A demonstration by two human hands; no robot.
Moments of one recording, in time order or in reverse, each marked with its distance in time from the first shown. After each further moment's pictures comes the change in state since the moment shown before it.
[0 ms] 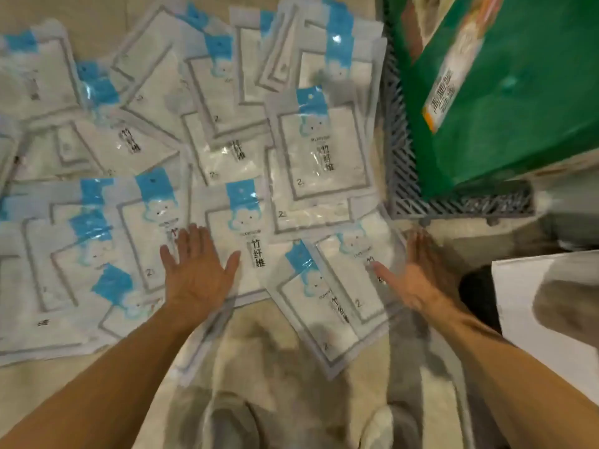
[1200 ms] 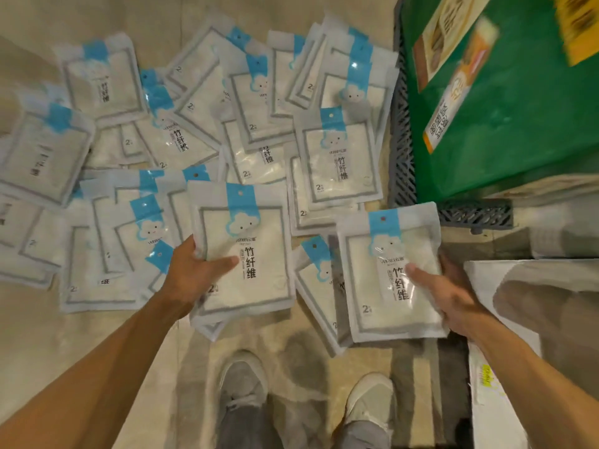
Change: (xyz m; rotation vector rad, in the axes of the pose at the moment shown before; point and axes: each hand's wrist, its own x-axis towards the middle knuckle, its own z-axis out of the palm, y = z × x) left_hand -0.091 -0.041 -0.099 -1.378 -0.079 -0.207; right_hand -0.100 -0.010 -0.094 1.027 -0.119 0.117
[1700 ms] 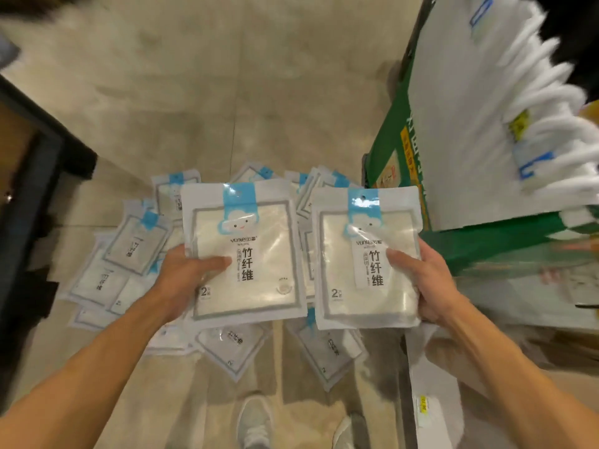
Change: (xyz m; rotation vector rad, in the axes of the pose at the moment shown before) left_hand -0.142 0.268 -0.102 -0.247 0.003 0.070; right_hand -0.193 -0.281 -0.006 0.245 -0.166 -0.225
